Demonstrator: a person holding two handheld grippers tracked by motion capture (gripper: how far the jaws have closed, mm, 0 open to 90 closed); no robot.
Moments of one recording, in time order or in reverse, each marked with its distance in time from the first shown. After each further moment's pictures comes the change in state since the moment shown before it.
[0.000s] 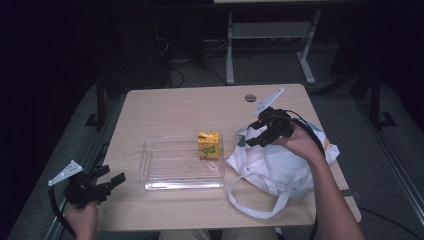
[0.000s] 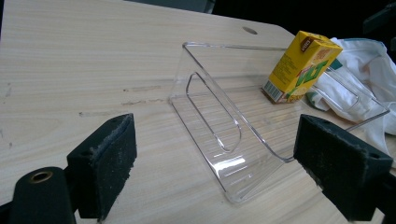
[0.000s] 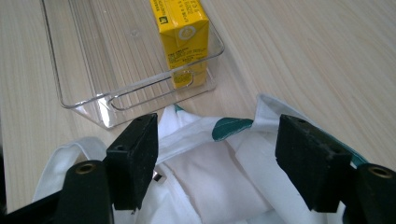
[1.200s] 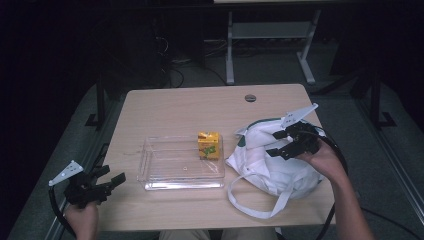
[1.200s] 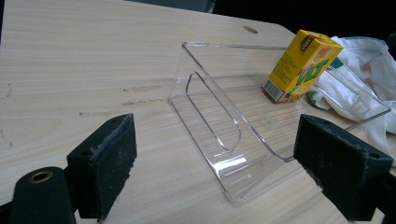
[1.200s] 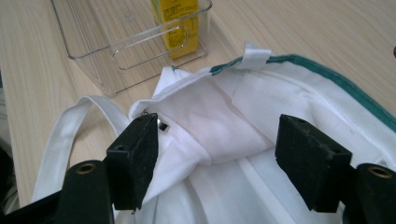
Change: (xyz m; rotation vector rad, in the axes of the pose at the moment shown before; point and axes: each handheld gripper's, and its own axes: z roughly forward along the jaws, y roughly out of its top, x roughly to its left) left arm -0.001 0.000 0.000 0.001 0.003 0.003; right arm 0.015 -0.067 -0.032 -0.077 -0.058 0.103
